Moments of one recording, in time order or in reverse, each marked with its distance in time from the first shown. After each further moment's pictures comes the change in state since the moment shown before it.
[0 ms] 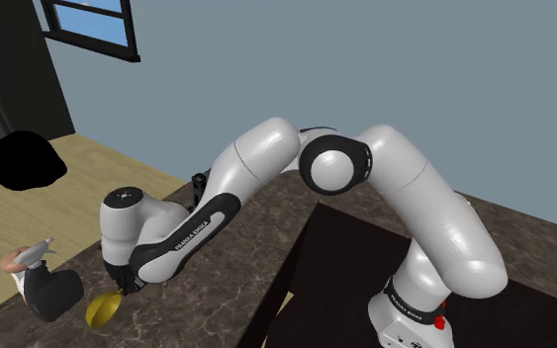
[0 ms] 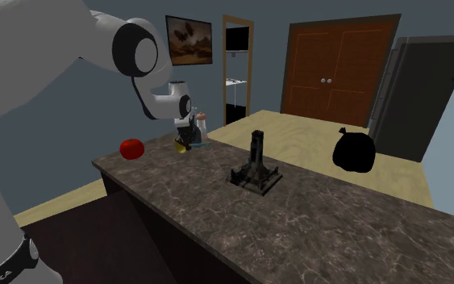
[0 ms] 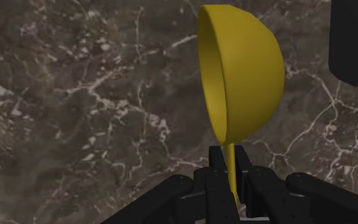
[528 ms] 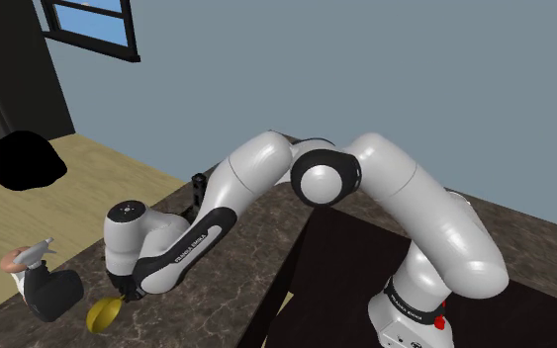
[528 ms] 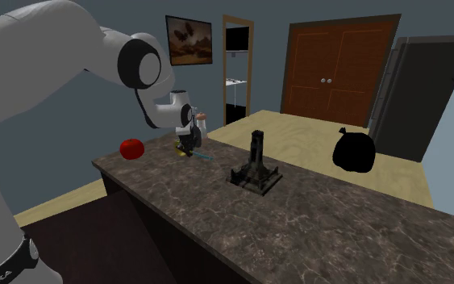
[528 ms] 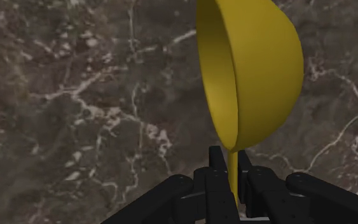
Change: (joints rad) arm 0.018 0.088 -0.022 0.057 -0.012 0.035 0.003
